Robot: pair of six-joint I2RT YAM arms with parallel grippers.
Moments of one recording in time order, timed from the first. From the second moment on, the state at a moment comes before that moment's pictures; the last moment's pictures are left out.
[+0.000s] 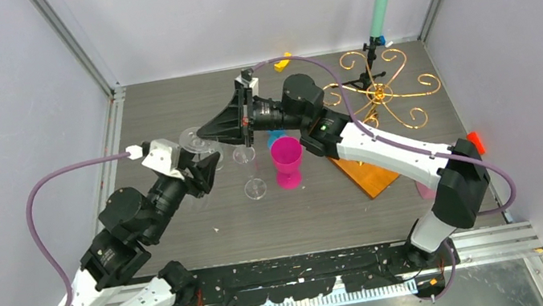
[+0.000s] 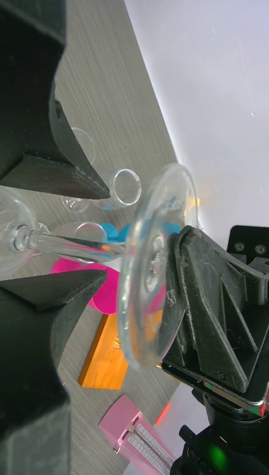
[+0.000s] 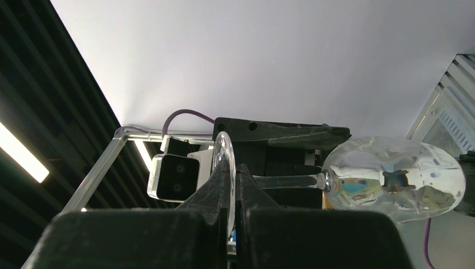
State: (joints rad) left arm -0.87 0.57 0.94 -0.32 -0.30 -0.02; right arm 0.87 1.58 1.39 0.39 -0.61 1.71
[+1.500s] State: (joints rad) left arm -0.87 0.66 0.94 -0.13 -0.89 -0.43; right arm 1.01 1.31 1.11 0.26 -0.13 1.16
